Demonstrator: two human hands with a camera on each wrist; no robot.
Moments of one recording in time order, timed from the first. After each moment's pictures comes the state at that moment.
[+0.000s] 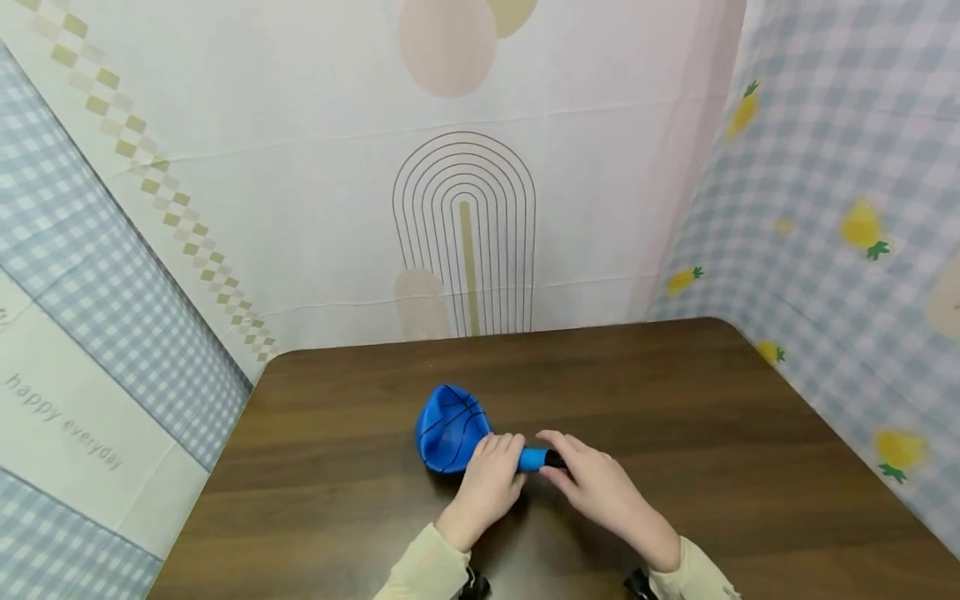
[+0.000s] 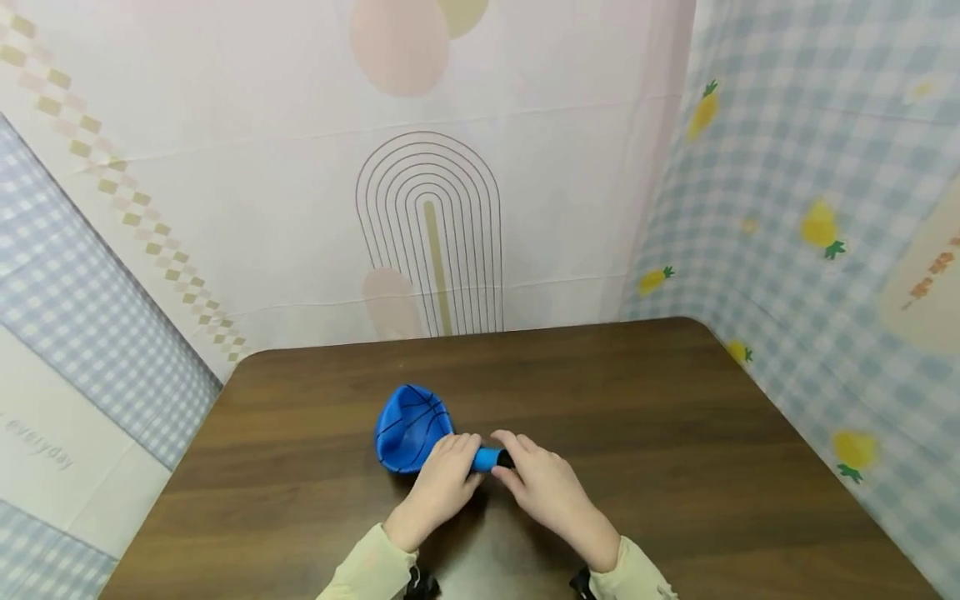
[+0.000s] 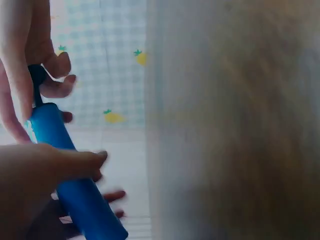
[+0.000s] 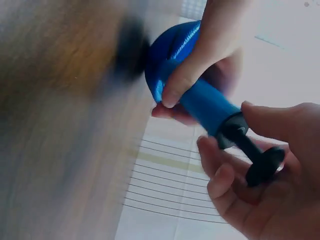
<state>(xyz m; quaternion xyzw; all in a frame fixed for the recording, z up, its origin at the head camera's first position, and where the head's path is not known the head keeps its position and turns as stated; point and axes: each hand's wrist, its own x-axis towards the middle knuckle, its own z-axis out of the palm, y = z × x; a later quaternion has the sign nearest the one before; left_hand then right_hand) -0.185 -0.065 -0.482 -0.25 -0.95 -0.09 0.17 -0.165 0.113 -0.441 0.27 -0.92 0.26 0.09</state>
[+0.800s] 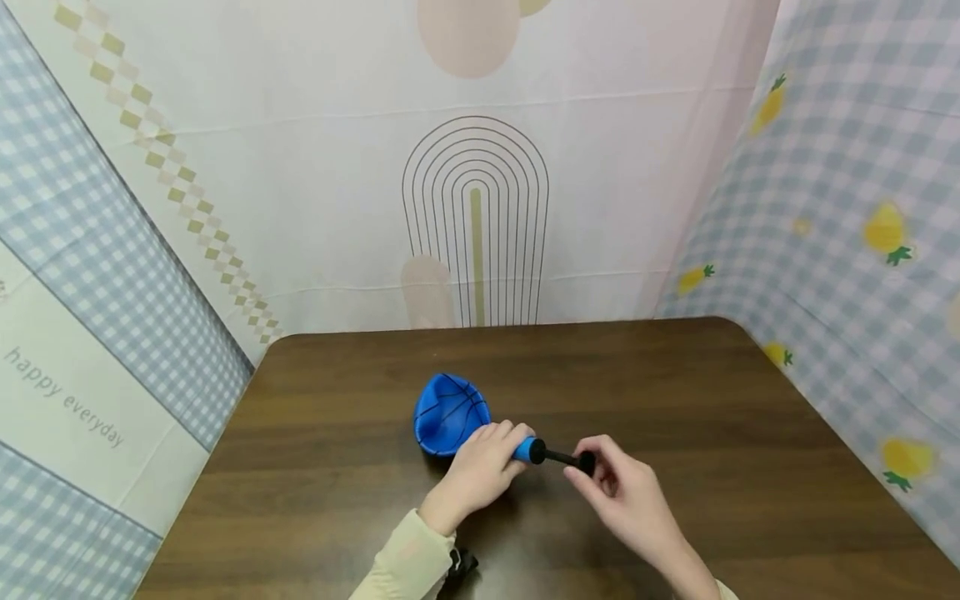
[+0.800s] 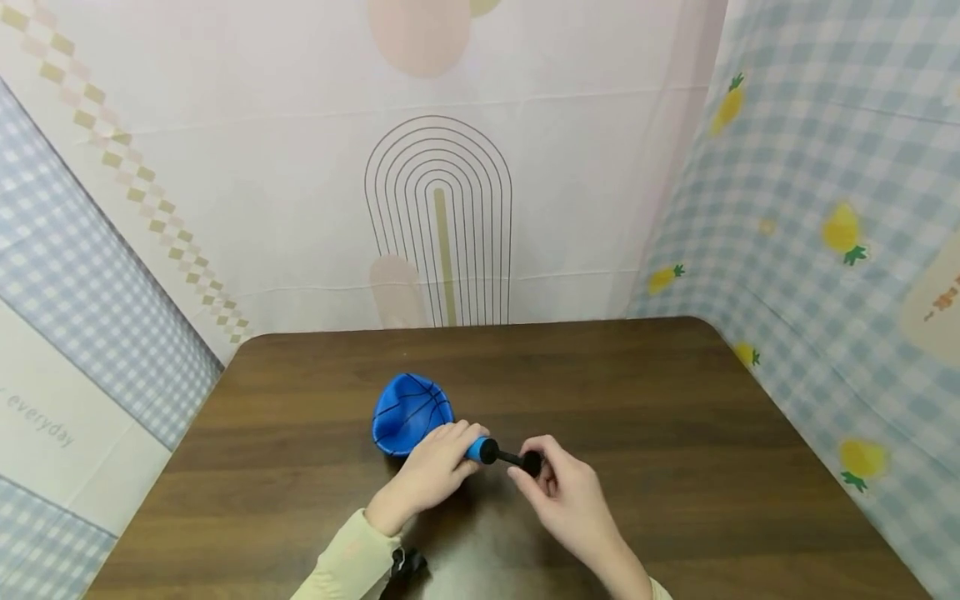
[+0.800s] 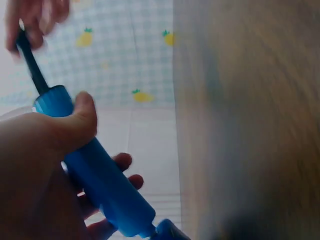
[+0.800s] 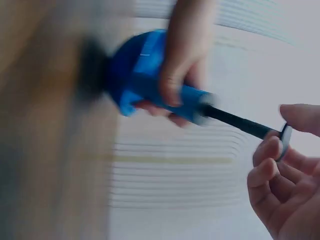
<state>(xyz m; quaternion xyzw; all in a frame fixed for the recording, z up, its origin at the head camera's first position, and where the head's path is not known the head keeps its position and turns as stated) -0.192 -0.085 -0.463 -0.30 -0.94 -0.16 0.09 -0.134 0.129 -0.424 0.23 -0.85 0.43 0.21</state>
